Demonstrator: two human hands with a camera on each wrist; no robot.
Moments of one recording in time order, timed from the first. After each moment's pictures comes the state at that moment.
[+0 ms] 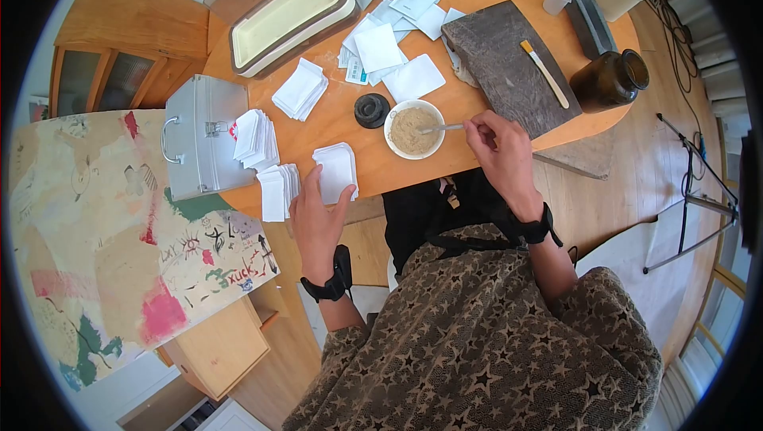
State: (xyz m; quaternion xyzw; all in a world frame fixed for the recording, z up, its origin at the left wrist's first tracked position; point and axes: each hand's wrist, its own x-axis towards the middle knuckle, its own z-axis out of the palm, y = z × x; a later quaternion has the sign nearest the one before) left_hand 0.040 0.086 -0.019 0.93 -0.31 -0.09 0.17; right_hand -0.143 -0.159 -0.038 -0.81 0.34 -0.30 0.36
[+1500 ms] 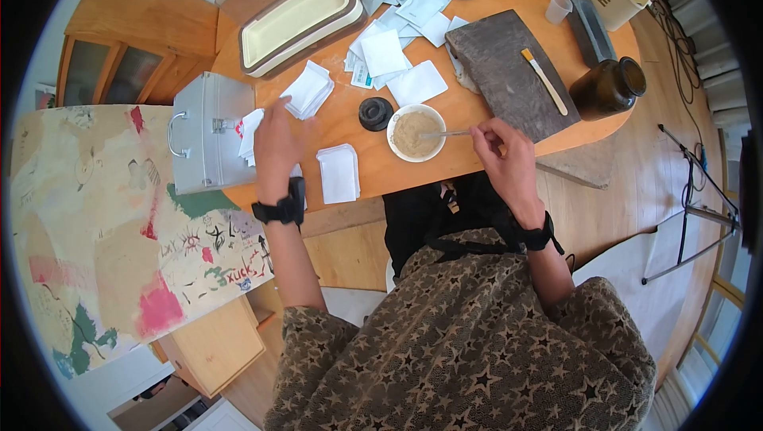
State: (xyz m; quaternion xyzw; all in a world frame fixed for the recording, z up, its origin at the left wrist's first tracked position) left_hand 0.156 0.025 0.007 0.90 -0.41 0.01 0.12; right_hand -0.151 -0.160 -0.032 -0.77 0.34 -0.31 0.43
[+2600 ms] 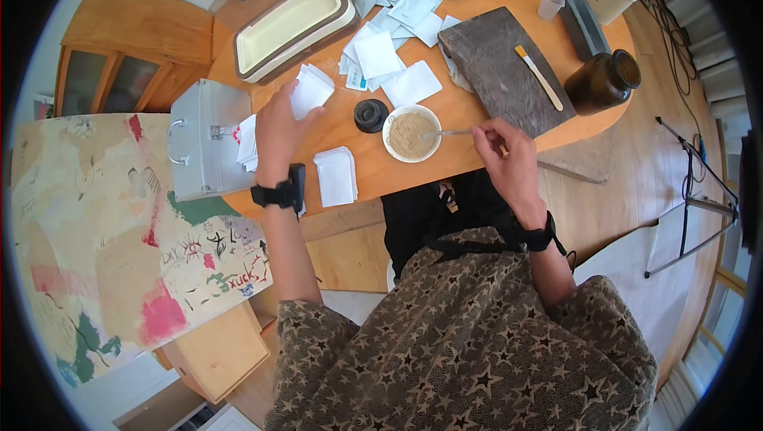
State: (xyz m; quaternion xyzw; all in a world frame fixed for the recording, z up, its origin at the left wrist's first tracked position) left_hand 0.164 -0.007 0.014 0.89 -0.44 -0.02 0.13; right_hand -0.159 -0.160 -0.029 -0.77 0.35 -0.33 0.43
